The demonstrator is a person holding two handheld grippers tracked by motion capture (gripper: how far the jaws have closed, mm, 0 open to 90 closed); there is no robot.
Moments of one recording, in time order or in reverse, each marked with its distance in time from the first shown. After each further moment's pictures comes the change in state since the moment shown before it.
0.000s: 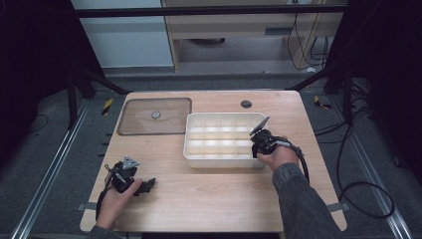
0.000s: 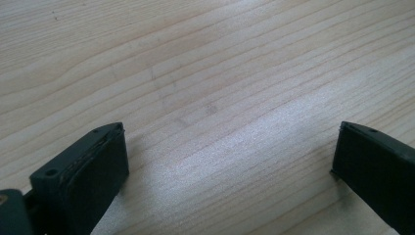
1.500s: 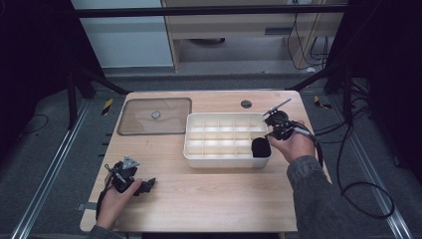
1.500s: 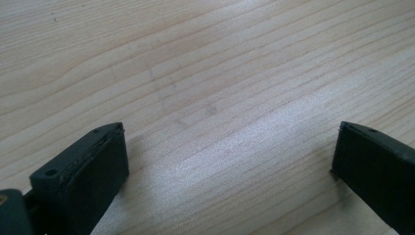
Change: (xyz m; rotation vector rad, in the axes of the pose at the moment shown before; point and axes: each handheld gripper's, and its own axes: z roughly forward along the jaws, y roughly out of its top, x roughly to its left) left arm 0.000 0.000 0.001 -0.008 -0.001 0.002; right arm -0.021 -0.001 -0.077 -0.253 -0.042 0.034
